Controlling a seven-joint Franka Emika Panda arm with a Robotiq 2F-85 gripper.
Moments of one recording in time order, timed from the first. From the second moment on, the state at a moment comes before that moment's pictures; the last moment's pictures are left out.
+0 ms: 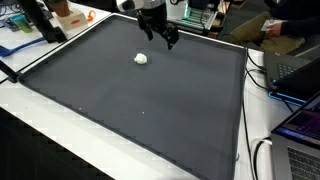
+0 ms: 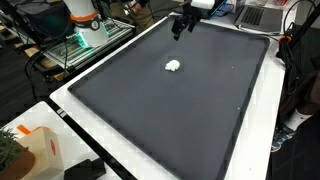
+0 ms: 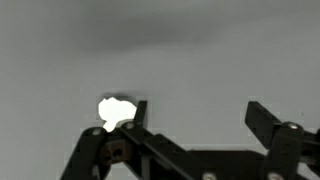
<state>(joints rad) 0.15 0.28 0.05 -2.04 0.08 2.08 0.34</state>
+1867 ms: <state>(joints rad) 0.15 -0.08 0.10 -2.37 0.19 2.07 0.20</state>
